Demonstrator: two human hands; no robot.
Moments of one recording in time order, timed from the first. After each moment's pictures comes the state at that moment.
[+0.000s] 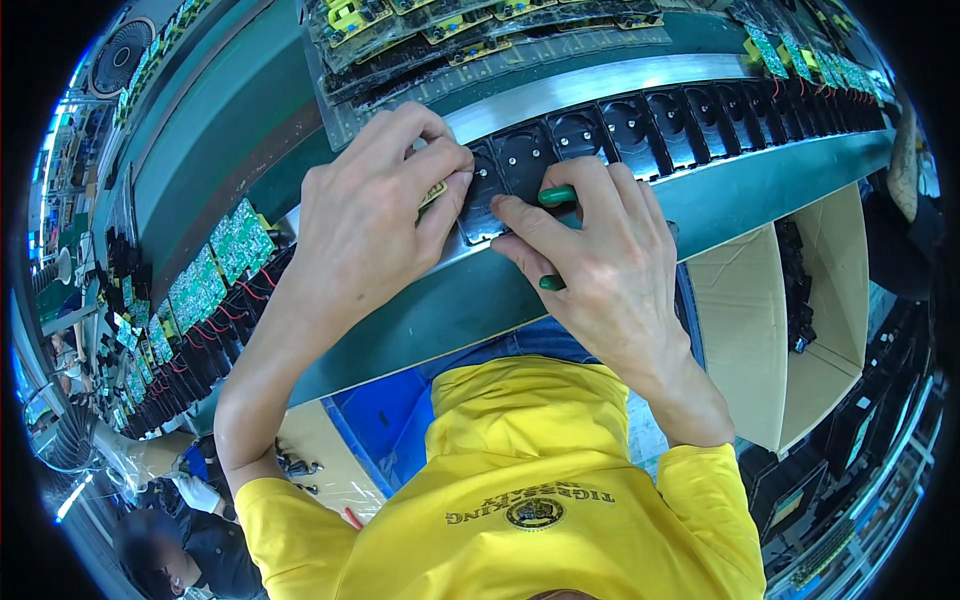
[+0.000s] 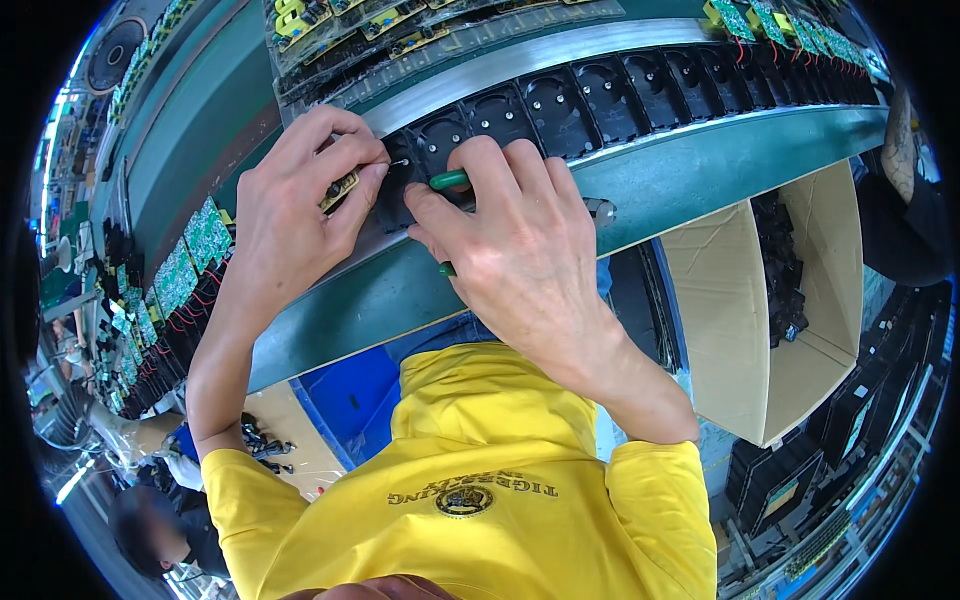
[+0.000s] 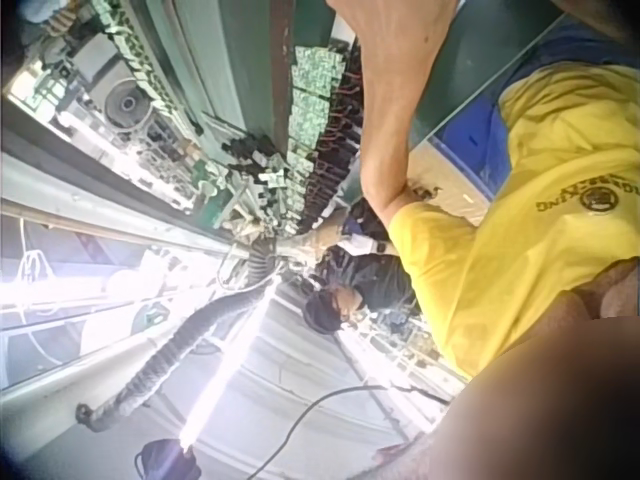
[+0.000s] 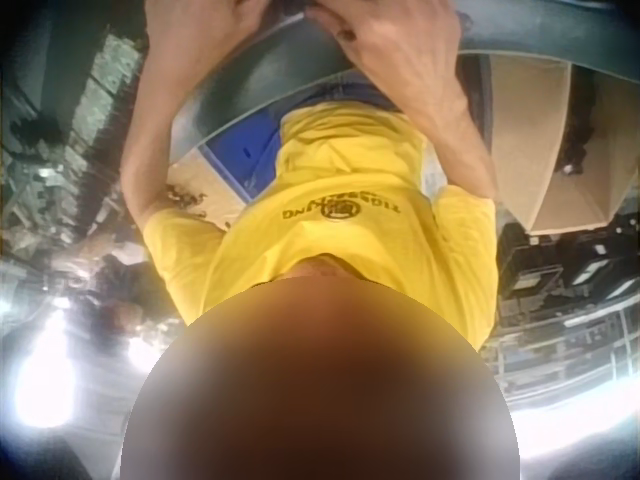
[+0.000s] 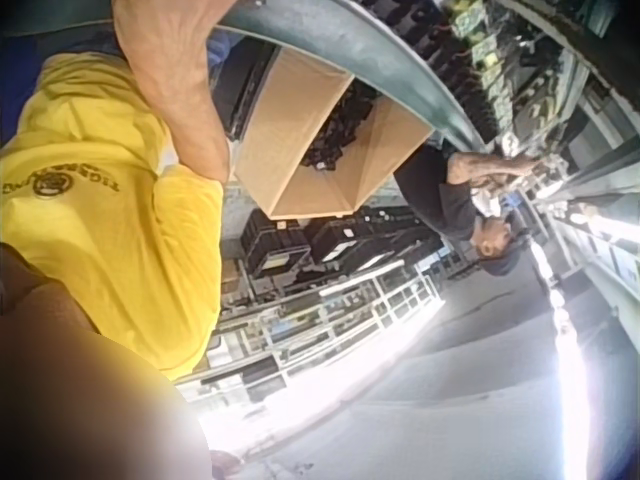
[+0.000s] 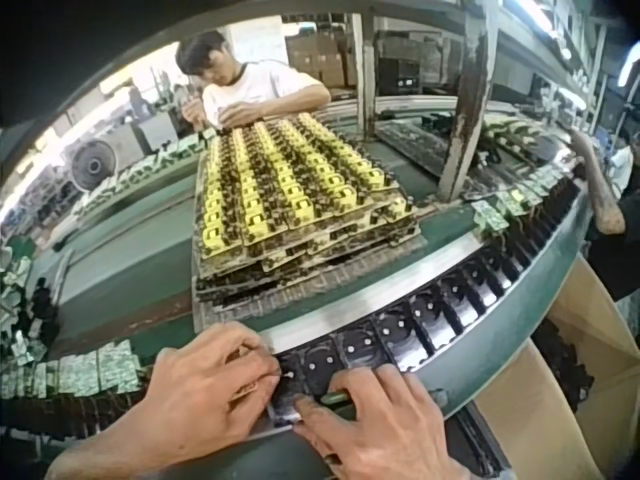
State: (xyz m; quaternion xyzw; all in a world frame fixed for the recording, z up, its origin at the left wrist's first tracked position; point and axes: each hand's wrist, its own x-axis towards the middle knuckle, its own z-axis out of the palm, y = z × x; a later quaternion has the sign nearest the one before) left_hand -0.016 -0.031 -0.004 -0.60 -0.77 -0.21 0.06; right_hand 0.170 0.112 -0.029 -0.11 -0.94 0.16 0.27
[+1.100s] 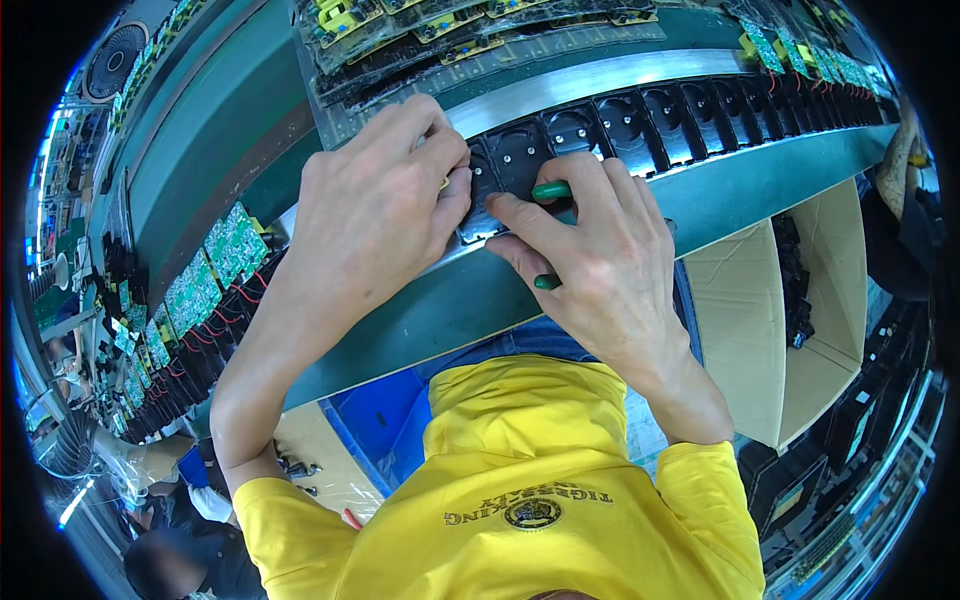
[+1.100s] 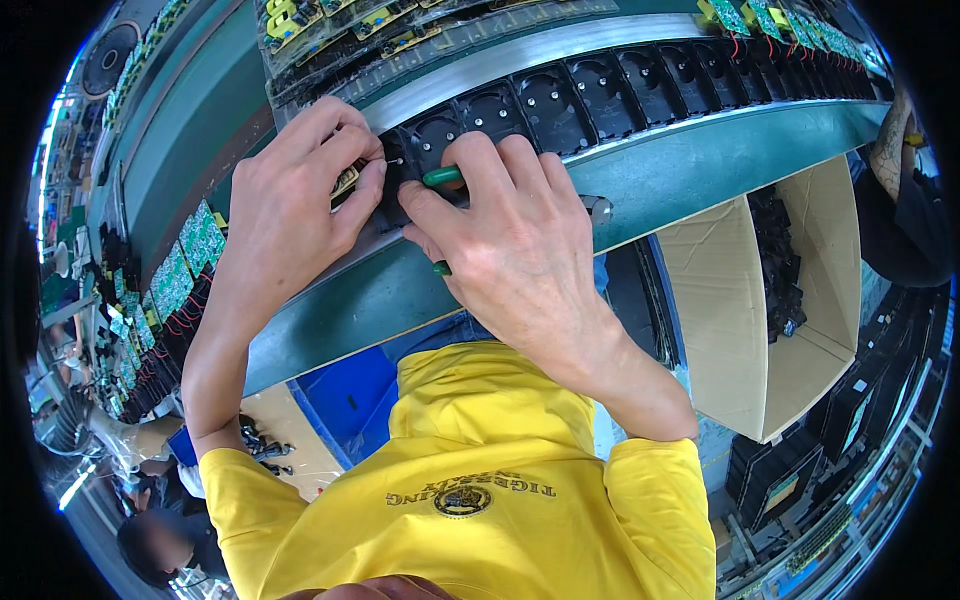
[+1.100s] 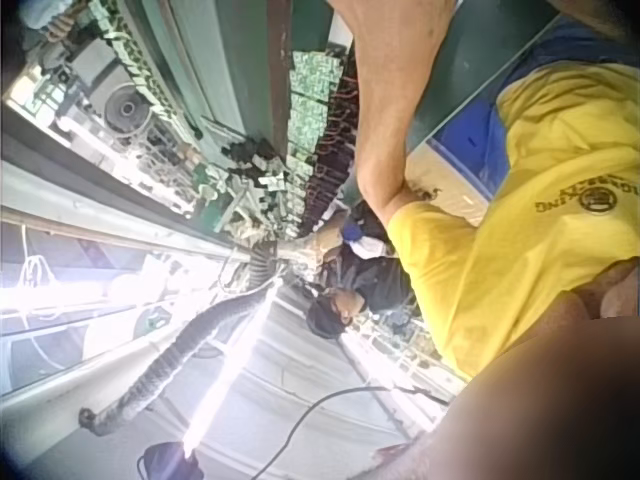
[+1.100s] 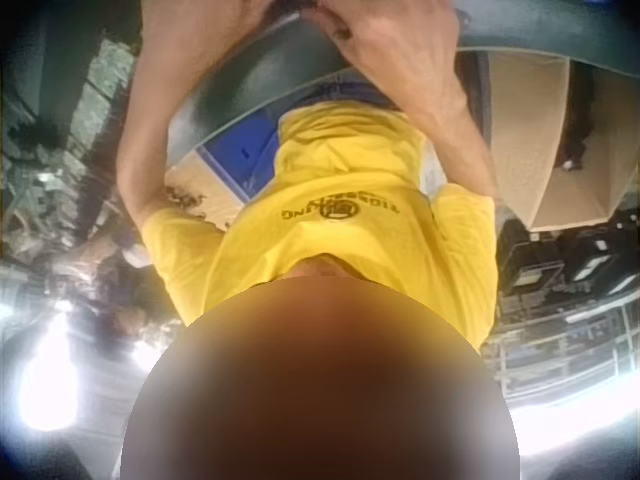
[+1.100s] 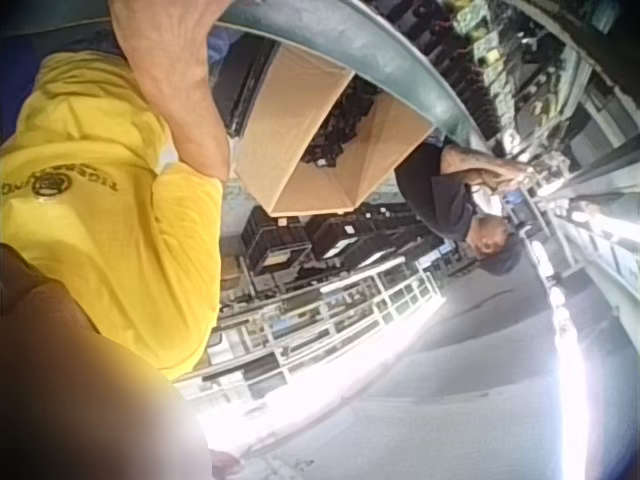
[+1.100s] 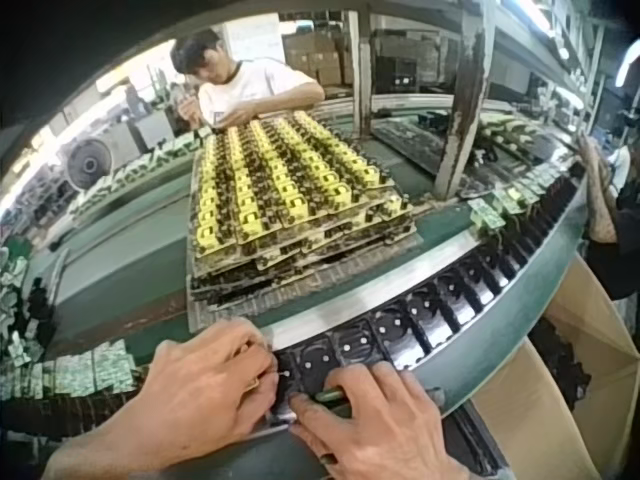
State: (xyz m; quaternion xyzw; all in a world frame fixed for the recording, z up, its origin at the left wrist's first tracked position) left_hand -0.010 -0.023 0.005 -0.60 -0.79 -0.14 0.06; right_hand 0.170 0.115 -0.030 -0.10 -0.95 0.16 0.26
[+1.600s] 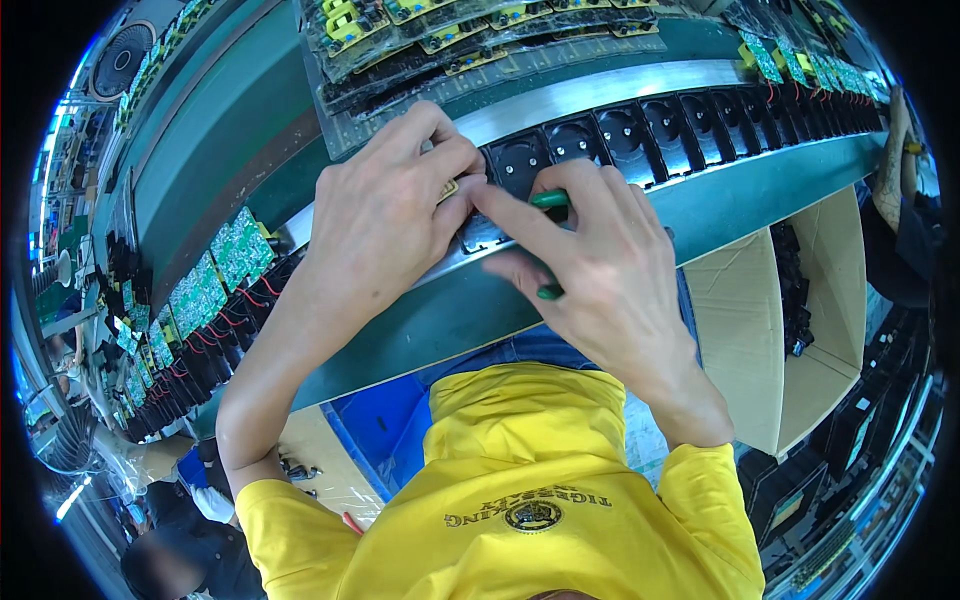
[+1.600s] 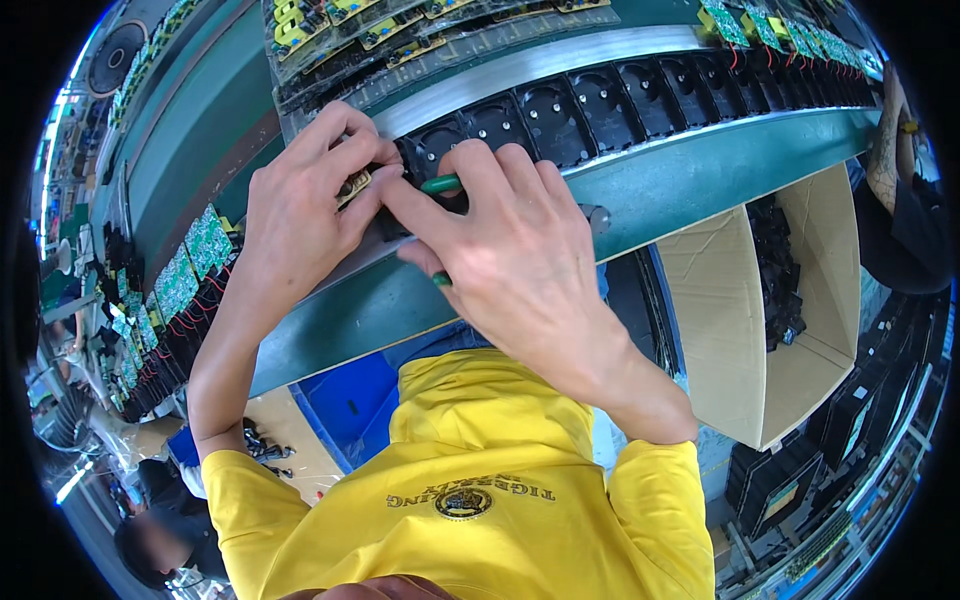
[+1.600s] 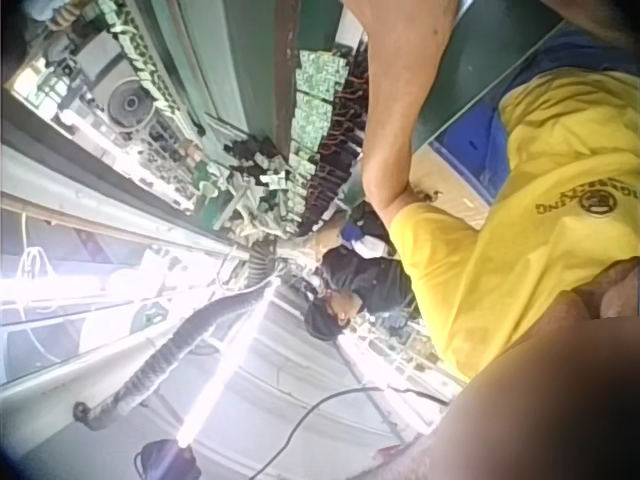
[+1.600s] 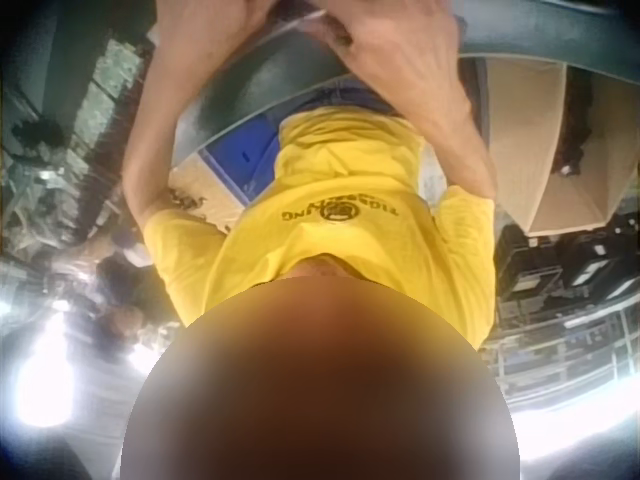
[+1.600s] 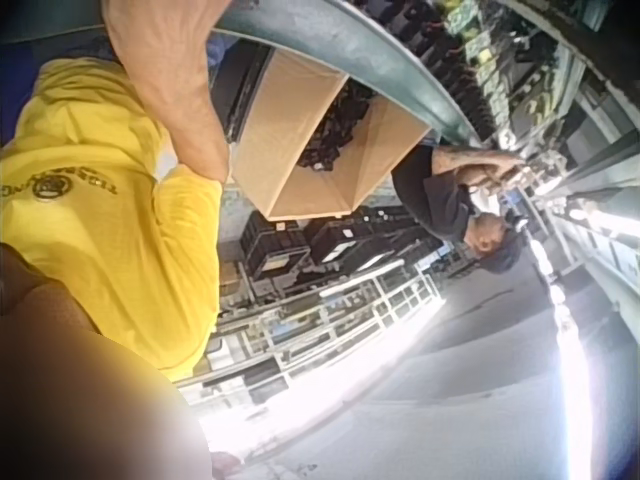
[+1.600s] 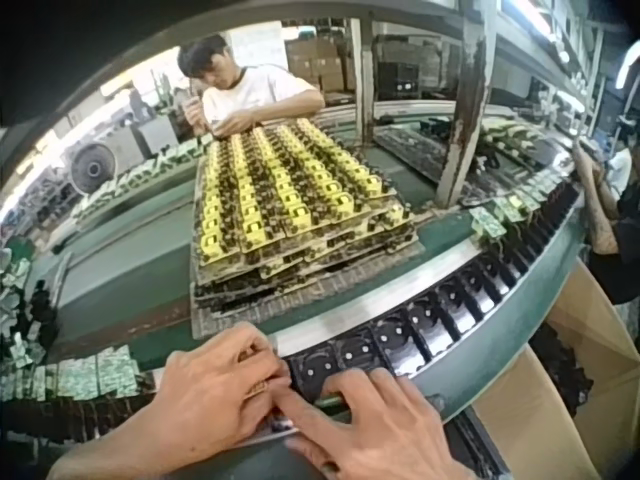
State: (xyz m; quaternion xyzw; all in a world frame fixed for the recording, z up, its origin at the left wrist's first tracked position) left_hand -0.012 -0.019 0.000 -0.59 -0.79 -0.17 0.04; right_hand 0.171 0.122 -0.018 -0.07 -0.96 0.15 0.24
